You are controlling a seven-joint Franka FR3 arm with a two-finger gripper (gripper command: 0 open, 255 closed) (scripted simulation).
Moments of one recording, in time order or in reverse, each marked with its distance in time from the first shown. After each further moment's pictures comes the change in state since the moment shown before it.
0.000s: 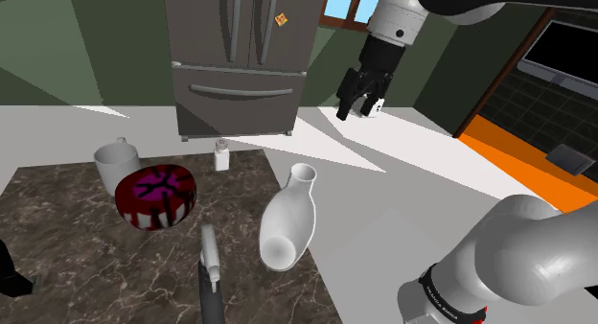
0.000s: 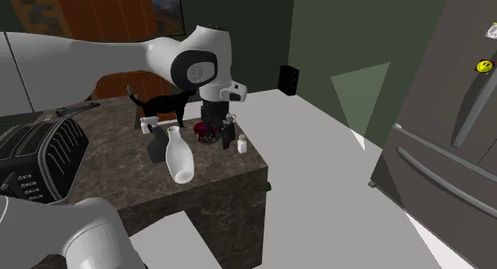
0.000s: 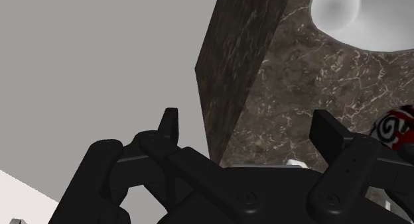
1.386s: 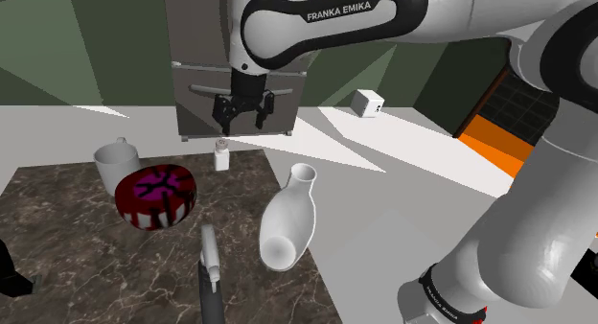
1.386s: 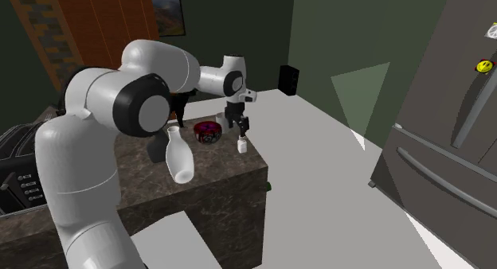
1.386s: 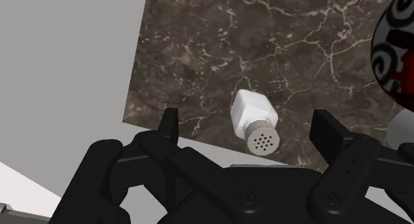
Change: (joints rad) arm 0.076 0.773 0.207 0.489 -0.194 0.278 0.370
